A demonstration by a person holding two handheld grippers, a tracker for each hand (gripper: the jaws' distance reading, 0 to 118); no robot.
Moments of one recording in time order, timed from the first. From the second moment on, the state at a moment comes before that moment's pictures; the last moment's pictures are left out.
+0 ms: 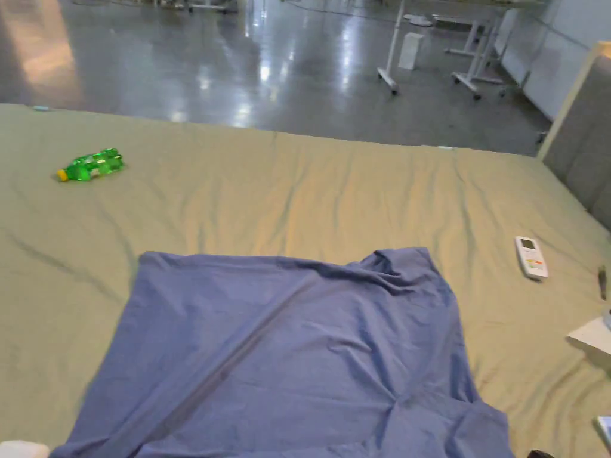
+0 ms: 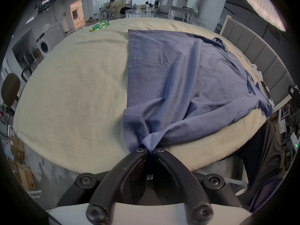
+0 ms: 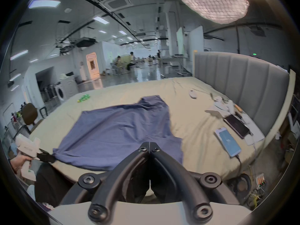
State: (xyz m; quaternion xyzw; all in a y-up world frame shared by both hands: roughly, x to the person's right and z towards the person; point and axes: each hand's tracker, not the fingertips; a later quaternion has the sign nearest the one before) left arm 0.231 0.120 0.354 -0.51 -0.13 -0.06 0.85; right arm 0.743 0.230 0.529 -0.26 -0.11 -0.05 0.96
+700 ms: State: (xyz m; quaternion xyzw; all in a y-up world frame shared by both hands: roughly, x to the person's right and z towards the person) left arm 0.219 0.116 0.359 -0.49 -0.13 -0.06 0.86; right arm 0.781 0.130 0.488 -0.44 -0.09 -0.08 0.89
